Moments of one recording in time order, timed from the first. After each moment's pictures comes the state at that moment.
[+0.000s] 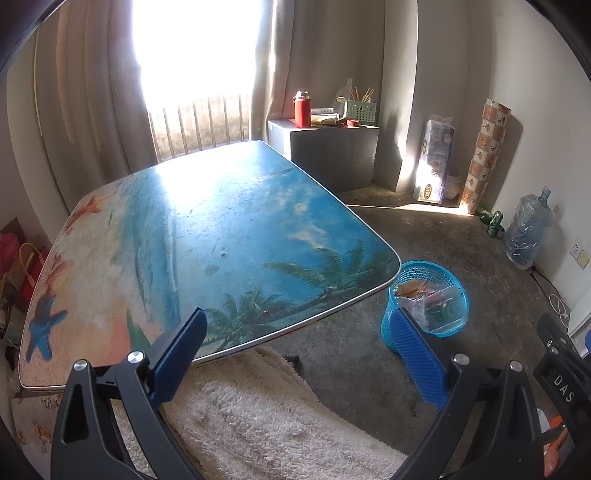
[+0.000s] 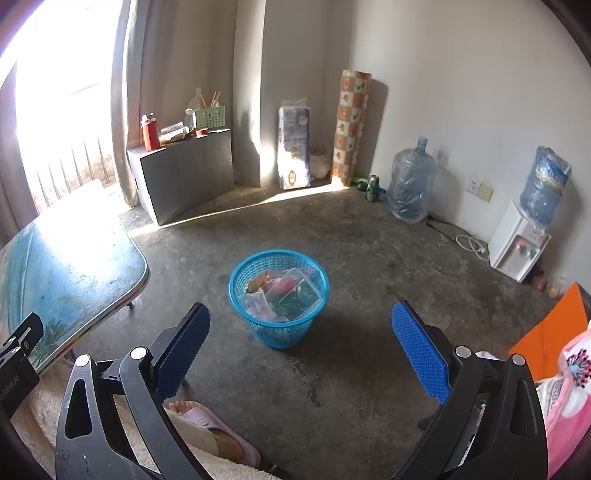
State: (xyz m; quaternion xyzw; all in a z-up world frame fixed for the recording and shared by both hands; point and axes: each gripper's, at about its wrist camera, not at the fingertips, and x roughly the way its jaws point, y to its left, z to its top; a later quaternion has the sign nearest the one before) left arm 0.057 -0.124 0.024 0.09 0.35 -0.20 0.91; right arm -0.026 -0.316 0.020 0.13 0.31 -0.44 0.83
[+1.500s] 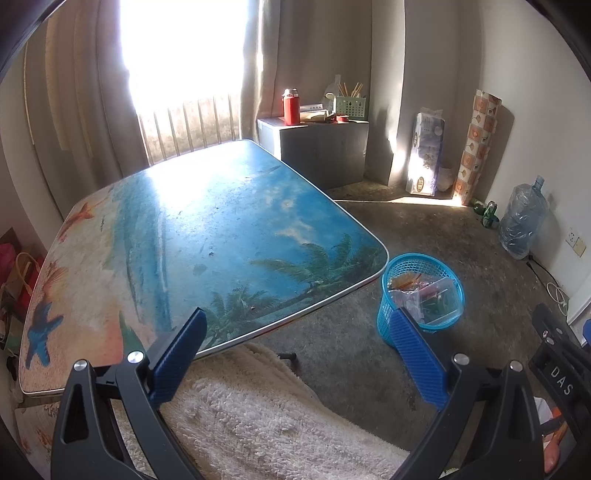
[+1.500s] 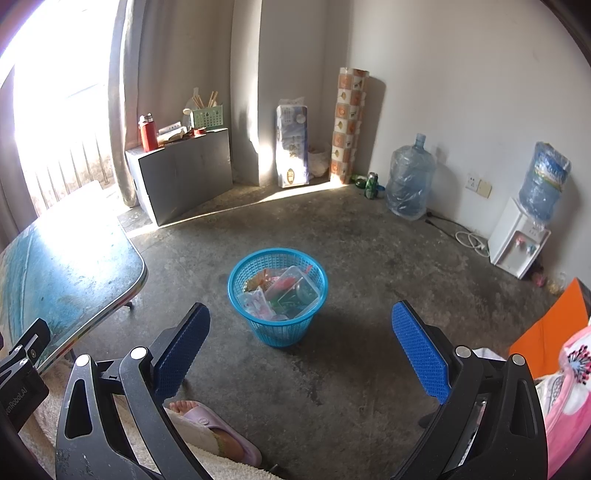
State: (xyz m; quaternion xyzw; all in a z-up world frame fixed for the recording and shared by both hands) left arm 0.051 -0.131 0.026 0.10 0.35 -0.21 0.91; right arm -0.028 -0.318 0.019 0.13 0.31 -0.44 0.83
